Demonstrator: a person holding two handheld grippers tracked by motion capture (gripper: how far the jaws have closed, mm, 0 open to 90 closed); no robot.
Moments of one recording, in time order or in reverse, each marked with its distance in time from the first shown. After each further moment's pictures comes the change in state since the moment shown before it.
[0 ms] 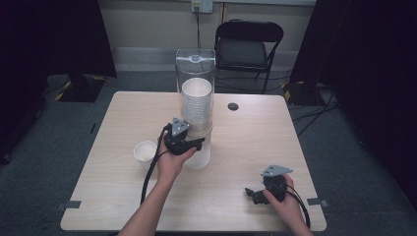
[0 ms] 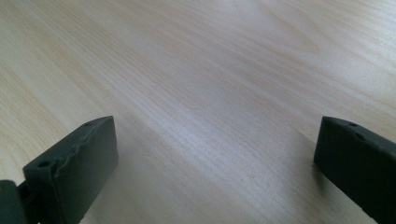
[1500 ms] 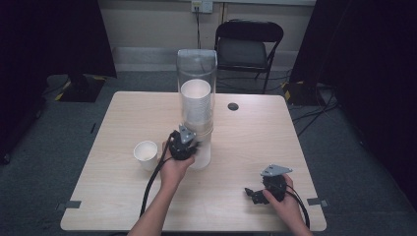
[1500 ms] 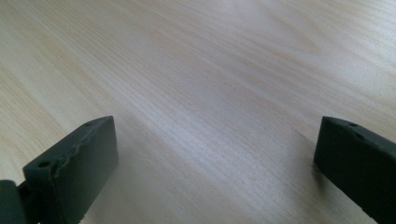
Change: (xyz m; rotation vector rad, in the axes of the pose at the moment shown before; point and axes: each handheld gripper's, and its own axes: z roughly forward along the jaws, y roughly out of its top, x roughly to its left) left arm -0.010 -0.057 0.023 0.360 0.014 0.102; right arm 0.001 0.001 0.001 -0.002 0.000 0.004
